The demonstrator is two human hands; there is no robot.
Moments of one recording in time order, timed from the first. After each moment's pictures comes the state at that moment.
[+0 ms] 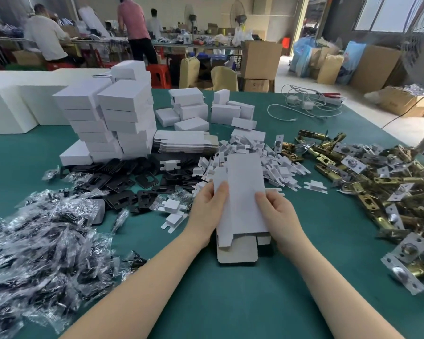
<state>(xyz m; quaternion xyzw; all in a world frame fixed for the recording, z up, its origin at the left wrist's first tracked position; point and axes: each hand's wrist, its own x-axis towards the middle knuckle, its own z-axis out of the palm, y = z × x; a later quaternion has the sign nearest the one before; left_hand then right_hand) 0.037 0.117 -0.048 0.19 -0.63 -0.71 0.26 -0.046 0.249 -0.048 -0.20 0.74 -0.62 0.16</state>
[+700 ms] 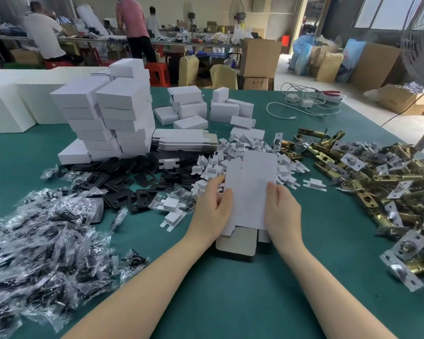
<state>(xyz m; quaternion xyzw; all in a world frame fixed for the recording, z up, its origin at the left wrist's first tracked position) 0.039 0.124 -0.056 0.15 -0.77 -0.54 0.31 -0.041 0.245 -0.044 -0.18 0.80 -0.57 -0.03</state>
